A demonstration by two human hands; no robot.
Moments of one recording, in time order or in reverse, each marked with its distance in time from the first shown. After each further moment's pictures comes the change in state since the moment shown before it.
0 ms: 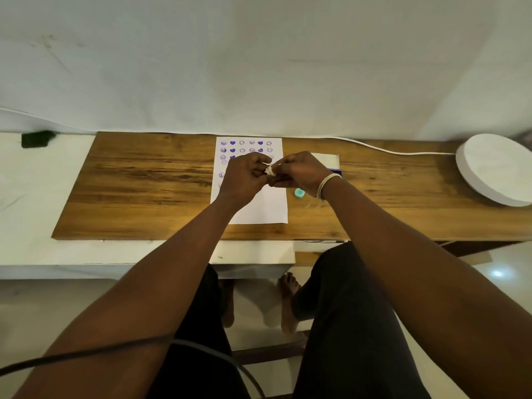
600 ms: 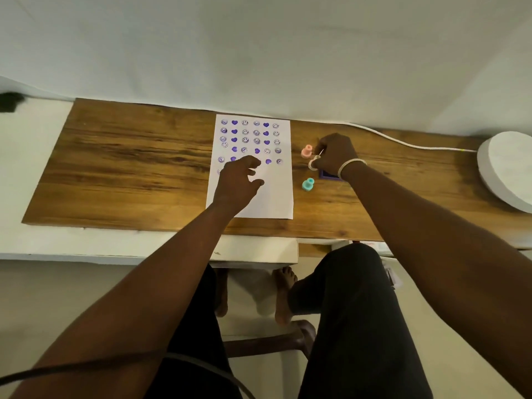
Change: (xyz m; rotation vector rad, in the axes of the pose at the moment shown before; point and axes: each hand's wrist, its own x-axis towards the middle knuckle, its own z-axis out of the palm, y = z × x) left_hand 0.011 -0.076 0.012 0.184 0.027 -0.087; right_hand 0.076 0.034 -0.063 -1.023 0.352 -0.036
